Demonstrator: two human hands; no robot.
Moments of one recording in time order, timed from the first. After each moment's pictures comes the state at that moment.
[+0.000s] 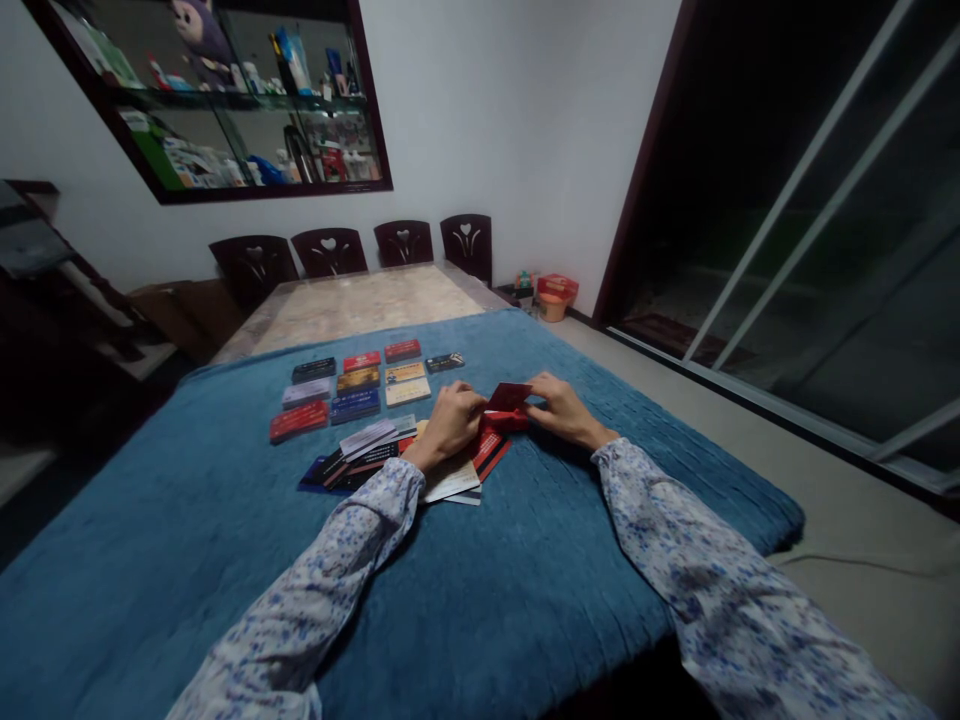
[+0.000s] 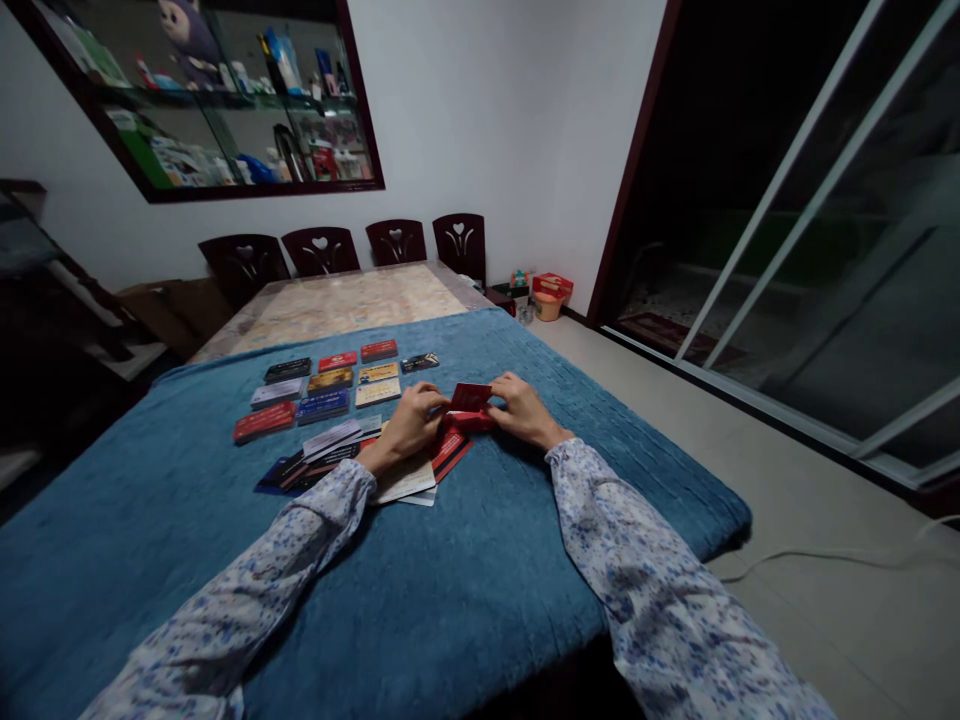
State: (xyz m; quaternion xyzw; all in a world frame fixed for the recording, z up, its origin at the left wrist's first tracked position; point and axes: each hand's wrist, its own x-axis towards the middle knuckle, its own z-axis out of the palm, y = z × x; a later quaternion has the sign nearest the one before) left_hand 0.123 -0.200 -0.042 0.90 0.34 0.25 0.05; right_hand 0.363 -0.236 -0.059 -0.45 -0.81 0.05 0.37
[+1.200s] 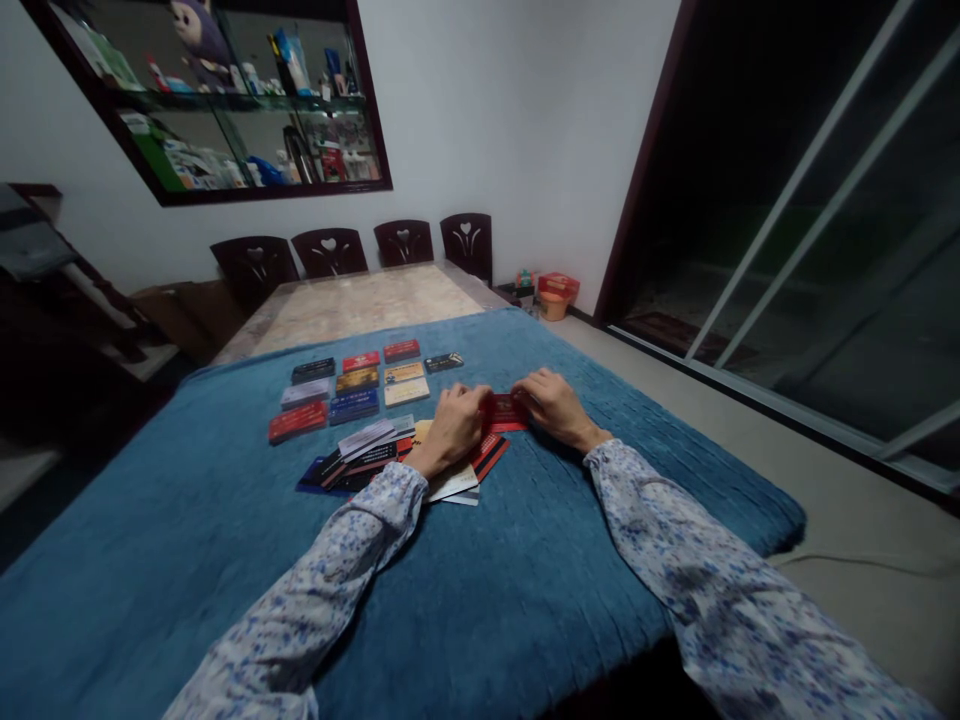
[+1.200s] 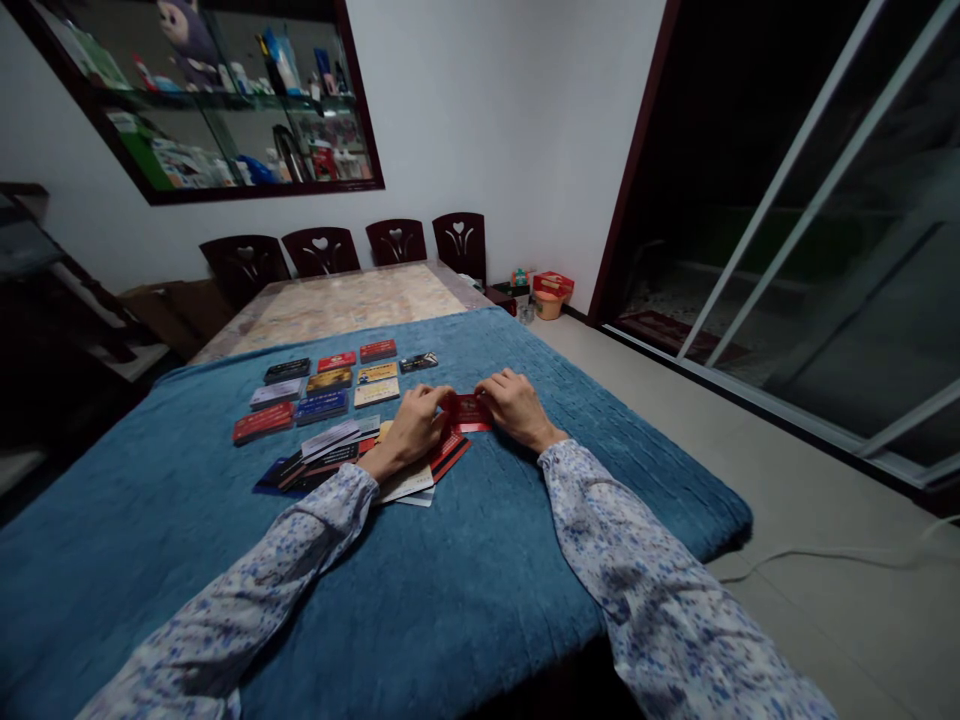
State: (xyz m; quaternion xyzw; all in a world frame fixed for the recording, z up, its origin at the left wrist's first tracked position) left_hand 0.131 -0.213 -0.042 0.91 0.36 0.21 -0.01; right_hand 0.354 -0.235 -0.062 -0.51 -0.80 -0.09 0.31
